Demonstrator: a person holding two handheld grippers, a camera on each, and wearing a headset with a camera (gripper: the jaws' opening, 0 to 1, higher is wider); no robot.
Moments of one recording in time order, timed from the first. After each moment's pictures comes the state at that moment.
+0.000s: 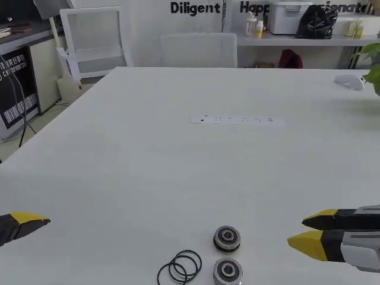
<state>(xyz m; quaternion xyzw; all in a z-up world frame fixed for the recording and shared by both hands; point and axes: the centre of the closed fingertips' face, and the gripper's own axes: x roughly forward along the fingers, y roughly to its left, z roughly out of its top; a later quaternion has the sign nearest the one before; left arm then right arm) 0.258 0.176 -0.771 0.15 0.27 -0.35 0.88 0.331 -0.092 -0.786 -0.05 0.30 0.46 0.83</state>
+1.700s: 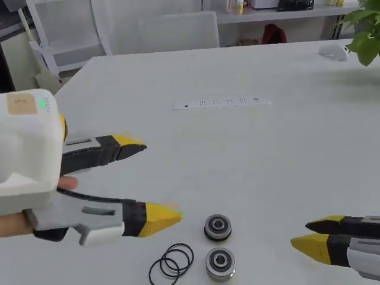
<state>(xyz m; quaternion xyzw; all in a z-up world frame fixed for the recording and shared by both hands) 0.347 0.047 -0.713 0.19 0.15 -0.46 0.86 0.331 -0.101 -0.817 0.05 0.31 0.44 0.84</state>
